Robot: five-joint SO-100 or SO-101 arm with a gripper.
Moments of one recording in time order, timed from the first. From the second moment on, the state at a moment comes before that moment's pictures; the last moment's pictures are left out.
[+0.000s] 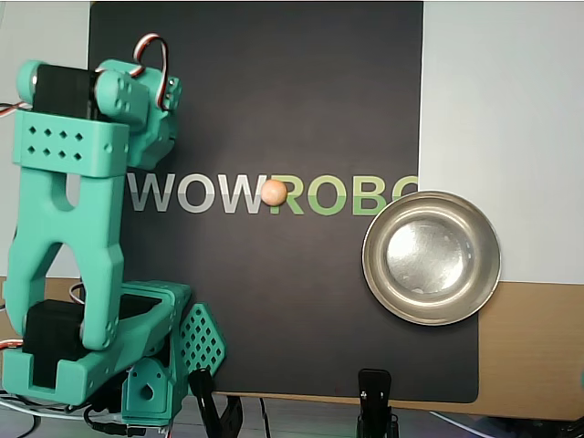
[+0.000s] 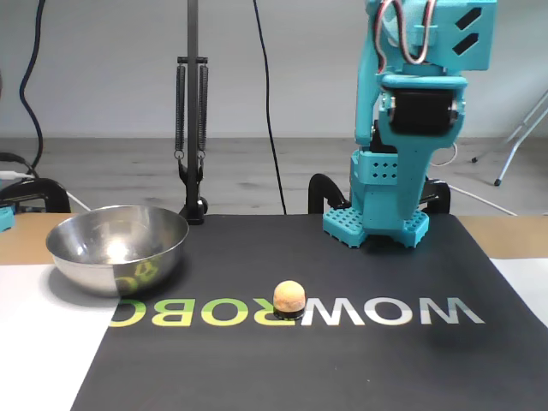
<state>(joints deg) 6.2 95.0 85.0 92.8 1.3</state>
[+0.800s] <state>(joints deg) 6.2 90.8 86.7 92.4 1.3</state>
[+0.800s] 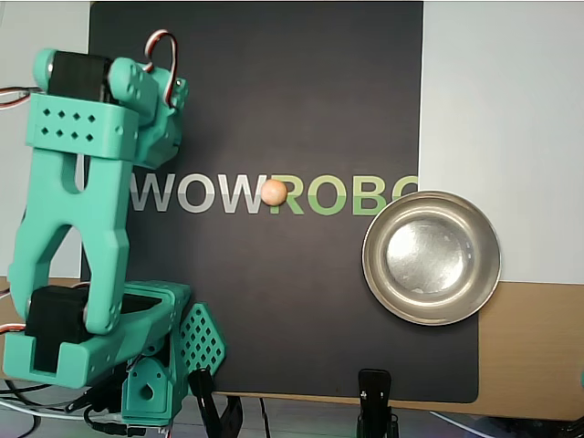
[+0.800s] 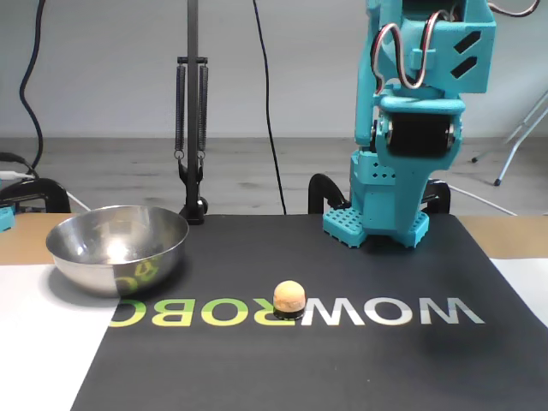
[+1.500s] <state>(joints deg) 7.2 98.9 103.3 81.2 1.3</state>
